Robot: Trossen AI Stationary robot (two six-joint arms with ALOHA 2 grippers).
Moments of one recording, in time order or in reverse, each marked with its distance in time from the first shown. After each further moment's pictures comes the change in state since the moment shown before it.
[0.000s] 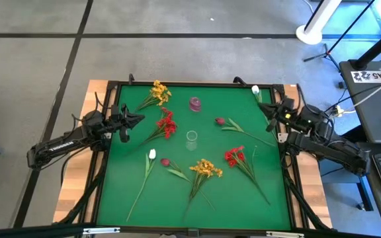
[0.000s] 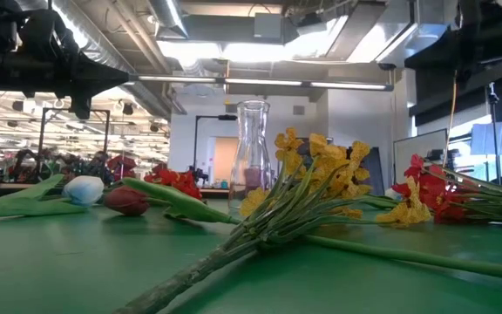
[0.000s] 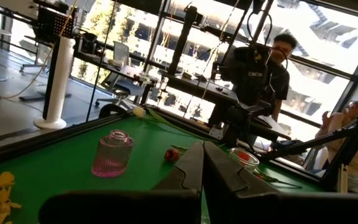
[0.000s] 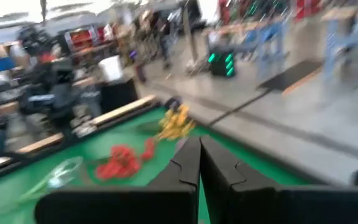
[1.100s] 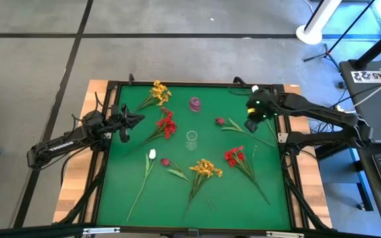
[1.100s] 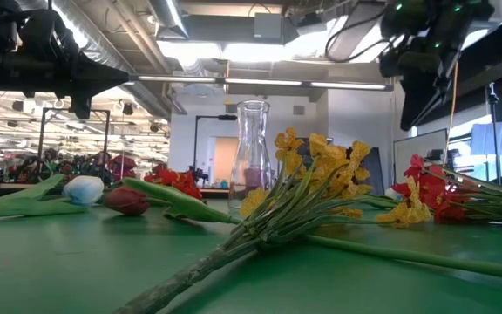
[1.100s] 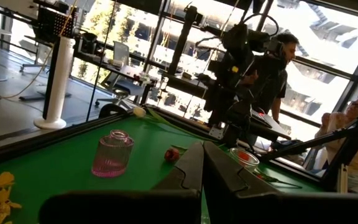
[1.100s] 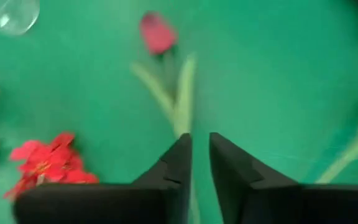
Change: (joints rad) left arm 0.000 0.000 0.000 0.000 0.000 0.000; right arm 0.000 0.871 0.495 -0.685 -0.043 -0.075
